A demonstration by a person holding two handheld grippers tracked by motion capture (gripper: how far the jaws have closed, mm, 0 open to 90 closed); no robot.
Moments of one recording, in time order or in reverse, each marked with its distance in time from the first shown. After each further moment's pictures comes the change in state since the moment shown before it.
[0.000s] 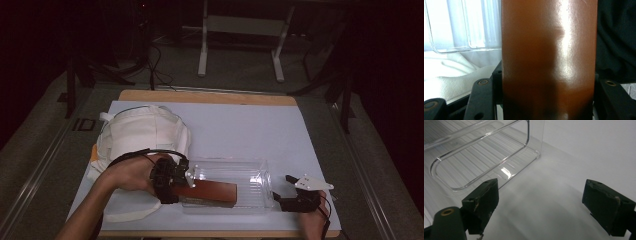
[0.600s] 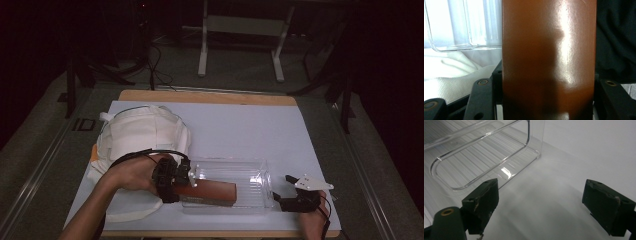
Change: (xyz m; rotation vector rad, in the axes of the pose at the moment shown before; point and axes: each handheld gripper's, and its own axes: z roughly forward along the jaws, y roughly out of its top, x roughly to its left) left arm 0.002 0.004 0.006 0.033 0.007 -0.015; right arm 0.000 0.000 0.000 0.001 0.001 -0.002
